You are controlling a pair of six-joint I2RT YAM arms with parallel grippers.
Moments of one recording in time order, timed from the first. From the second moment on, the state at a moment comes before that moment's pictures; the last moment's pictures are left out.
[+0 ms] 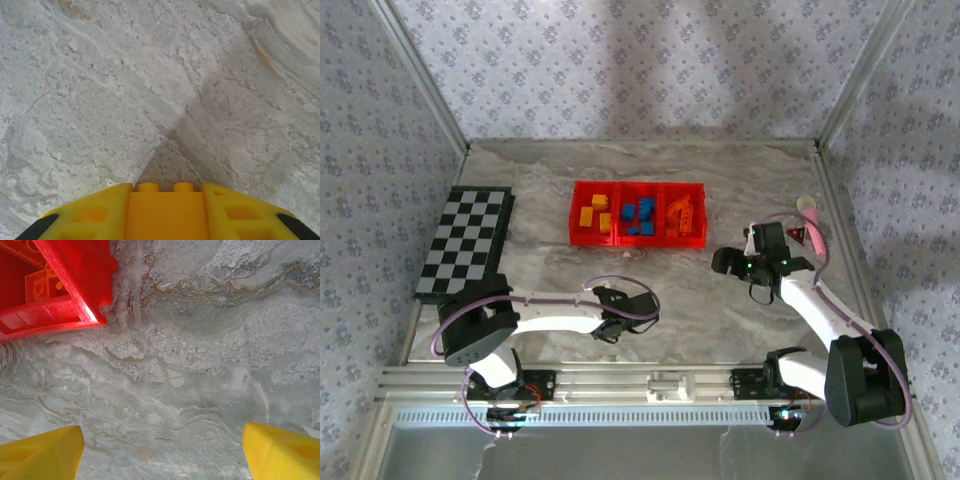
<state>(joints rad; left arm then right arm) -1.23 1.62 0.85 -0.72 -0.39 -1.60 0.18 1.15 0.60 -0.41 -0.20 0.41</state>
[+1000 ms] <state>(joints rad) -0.57 1.59 1.32 -0.85 -0.27 -0.74 0.15 1.13 0.60 -0.42 -0.20 0.41</state>
